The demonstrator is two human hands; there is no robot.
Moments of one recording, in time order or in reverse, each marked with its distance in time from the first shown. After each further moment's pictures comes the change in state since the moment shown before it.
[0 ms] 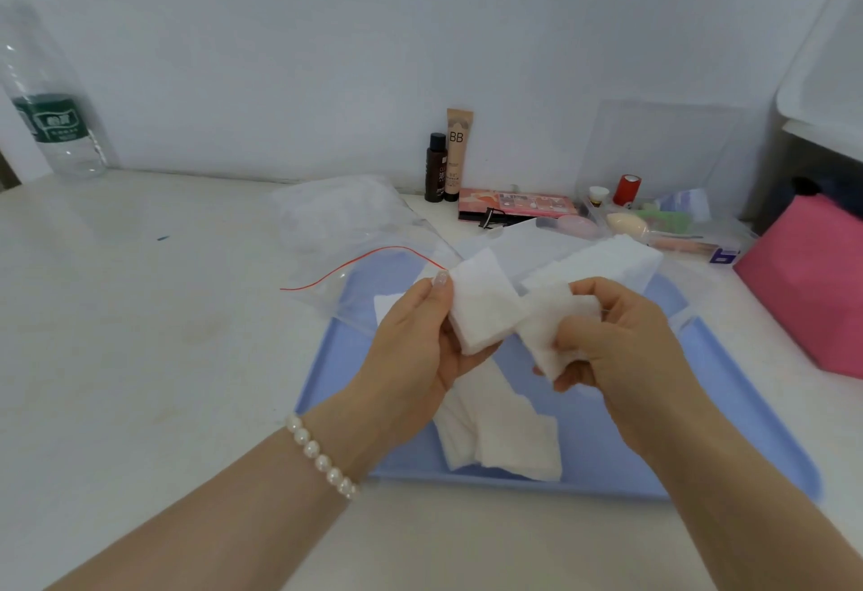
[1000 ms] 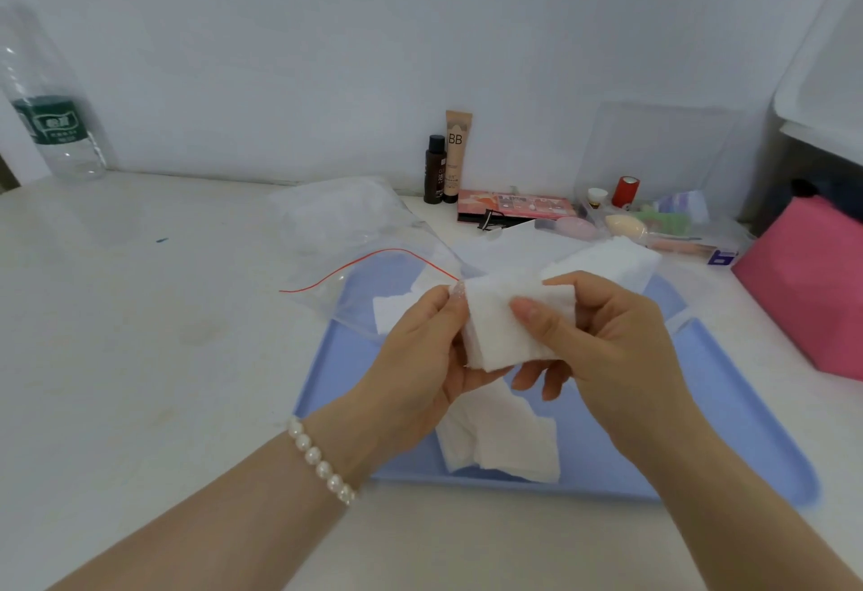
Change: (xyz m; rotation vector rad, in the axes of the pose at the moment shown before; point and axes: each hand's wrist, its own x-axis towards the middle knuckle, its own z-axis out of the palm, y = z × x) left_hand -0.003 -0.003 -0.004 0.195 -0.075 -0.046; right_hand -0.012 -0.009 0.009 0.014 -0.145 -0.249
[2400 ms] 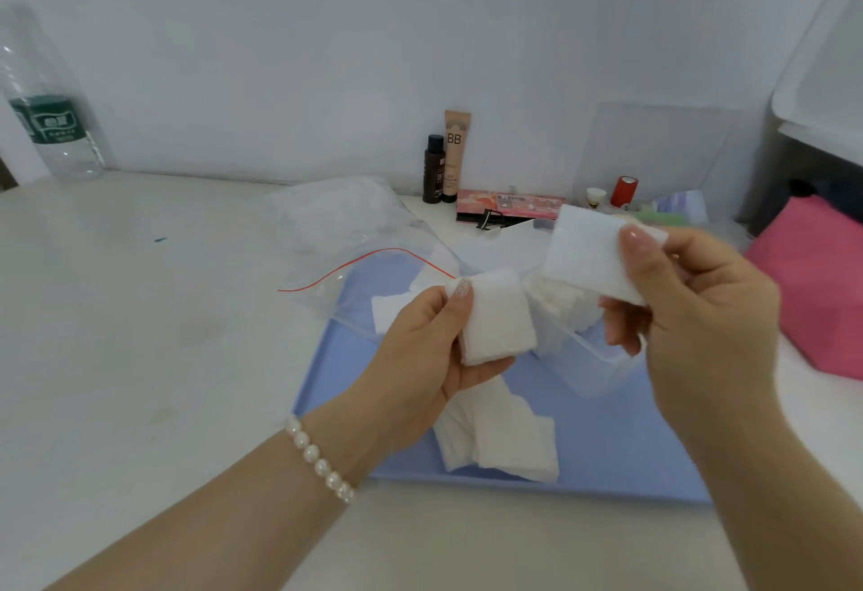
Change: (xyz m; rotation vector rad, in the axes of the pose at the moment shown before) left_hand -0.003 0.005 0.008 -0.114 0.053 -0.047; right_hand 0.003 -0.017 -0.023 0.057 0.321 -0.190
